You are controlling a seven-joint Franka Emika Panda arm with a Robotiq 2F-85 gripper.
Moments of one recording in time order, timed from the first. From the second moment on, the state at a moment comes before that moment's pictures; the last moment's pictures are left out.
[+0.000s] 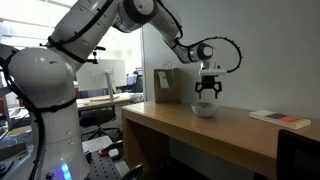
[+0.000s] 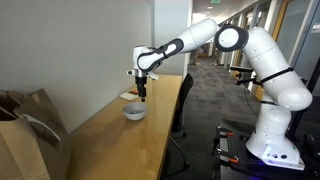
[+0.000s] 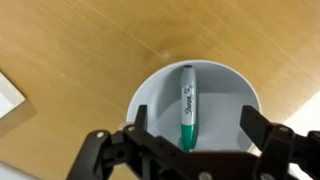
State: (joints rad) arm -0.07 0.65 0.05 -1.44 -0.04 2.11 -0.79
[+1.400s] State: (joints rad) arm -0.08 0.91 0.11 -1.23 -0.04 2.08 -0.80
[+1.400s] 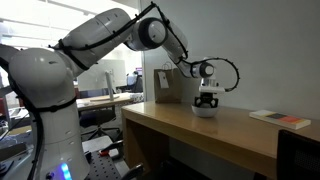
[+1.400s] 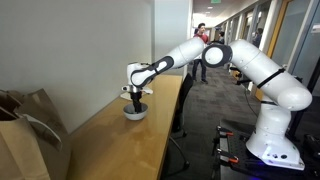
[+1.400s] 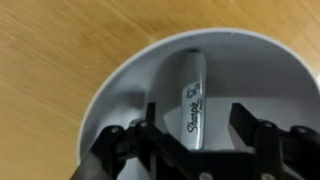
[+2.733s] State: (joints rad) arm -0.13 0.73 0.11 -1.21 -0.07 1.87 -0.86
